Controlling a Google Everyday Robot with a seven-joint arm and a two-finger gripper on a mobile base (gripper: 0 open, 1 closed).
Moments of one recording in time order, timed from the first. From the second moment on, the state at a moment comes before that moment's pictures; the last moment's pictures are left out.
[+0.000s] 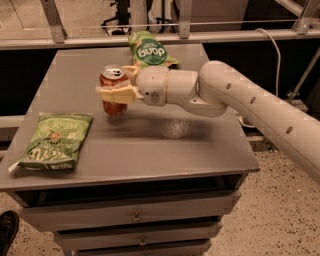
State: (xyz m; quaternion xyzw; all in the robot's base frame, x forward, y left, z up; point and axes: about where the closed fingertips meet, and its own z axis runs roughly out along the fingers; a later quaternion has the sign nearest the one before) arm 0.594 0.107 0.923 -0.47 0.54 0.43 0.56
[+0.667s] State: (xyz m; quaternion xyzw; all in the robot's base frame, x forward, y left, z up) arm 0.565 0.137 0.907 -0.48 0.54 0.46 0.52
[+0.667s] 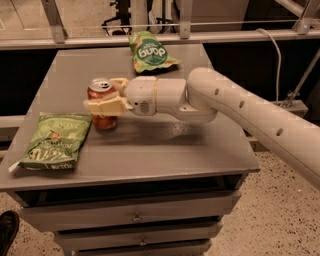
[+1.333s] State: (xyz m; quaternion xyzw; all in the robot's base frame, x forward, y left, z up) arm 0.552 0.150 0.896 -0.47 0.54 0.48 0.50
